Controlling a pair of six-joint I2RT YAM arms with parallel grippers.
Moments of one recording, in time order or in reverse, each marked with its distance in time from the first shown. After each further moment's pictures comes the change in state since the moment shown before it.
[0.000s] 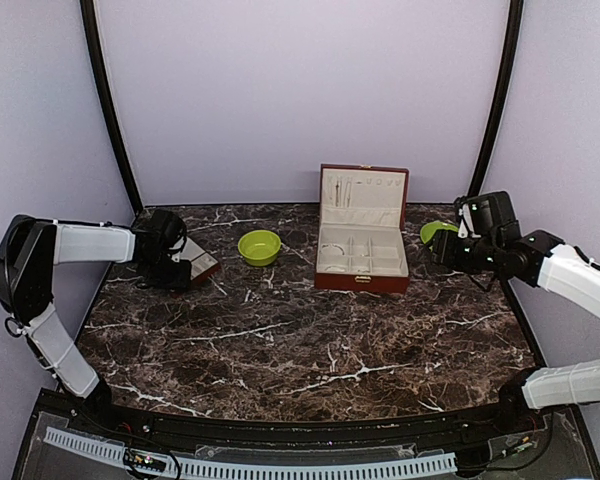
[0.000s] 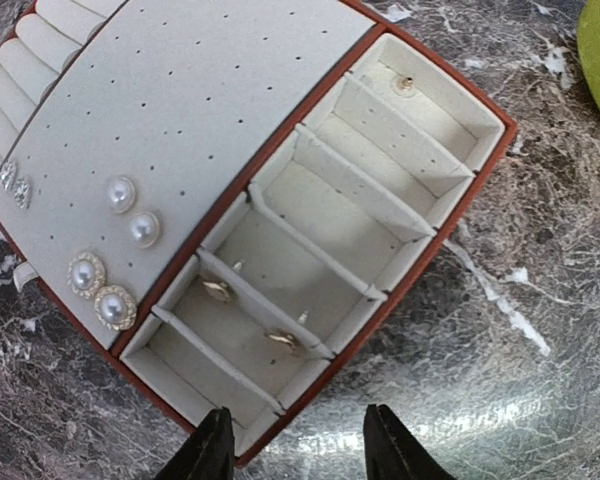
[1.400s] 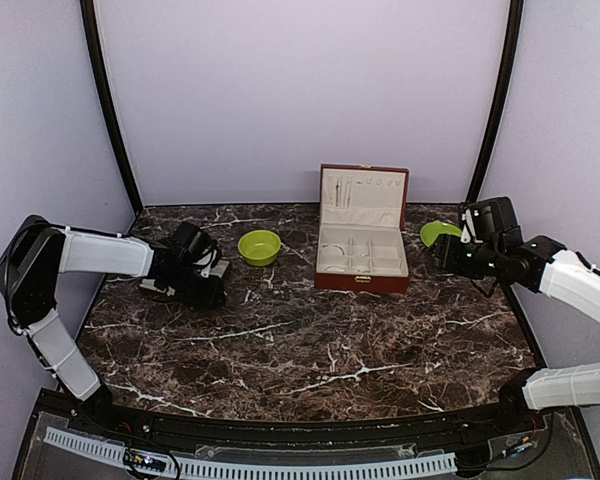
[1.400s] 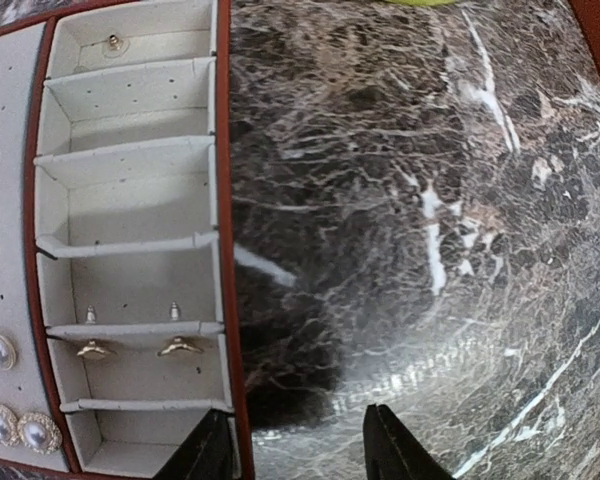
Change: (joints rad) left arm -0.195 0.011 -0.045 0.066 0.184 -0.054; right arm 0.000 -0.030 -0.039 -0.001 0.022 0.013
